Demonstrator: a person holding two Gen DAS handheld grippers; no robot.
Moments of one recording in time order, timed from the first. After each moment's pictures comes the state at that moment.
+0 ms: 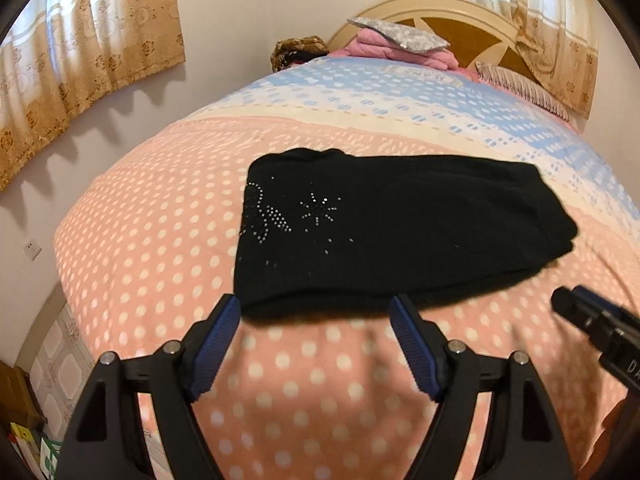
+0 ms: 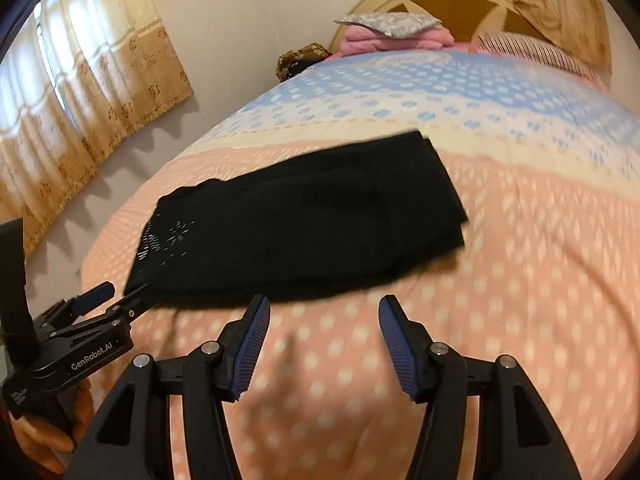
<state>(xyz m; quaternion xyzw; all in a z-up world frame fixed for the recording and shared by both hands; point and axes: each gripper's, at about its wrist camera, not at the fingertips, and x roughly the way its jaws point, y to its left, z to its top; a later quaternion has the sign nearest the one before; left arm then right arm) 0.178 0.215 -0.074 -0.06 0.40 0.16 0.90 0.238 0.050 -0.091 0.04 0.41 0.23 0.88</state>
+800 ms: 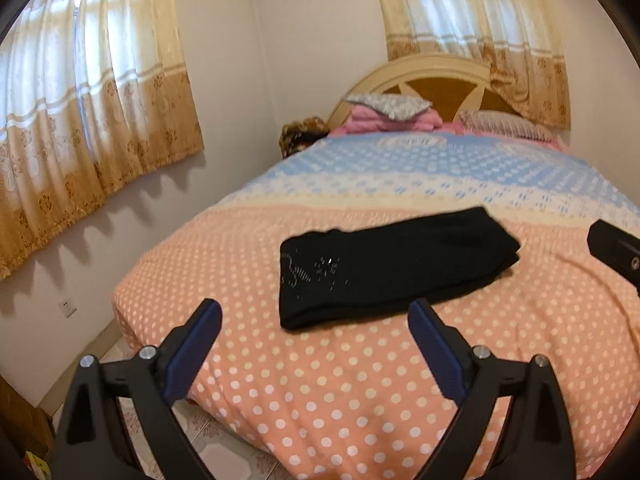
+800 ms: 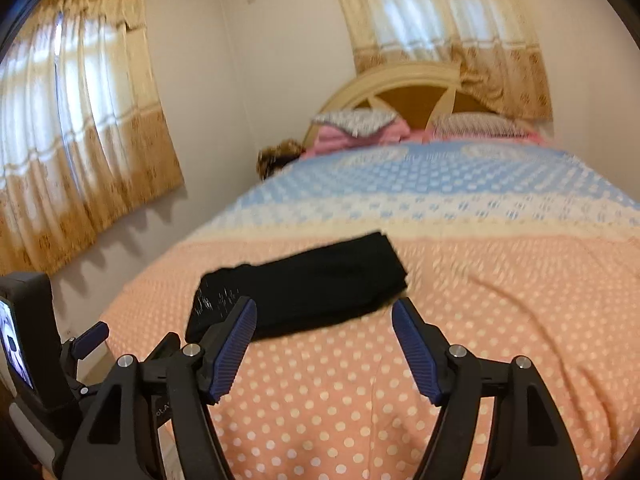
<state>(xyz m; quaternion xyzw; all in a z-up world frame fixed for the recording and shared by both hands) 0.100 0.179 -0.011 0.02 0.26 0.18 0.95 0.097 0.024 0.007 0.07 0.24 0.16 0.96</state>
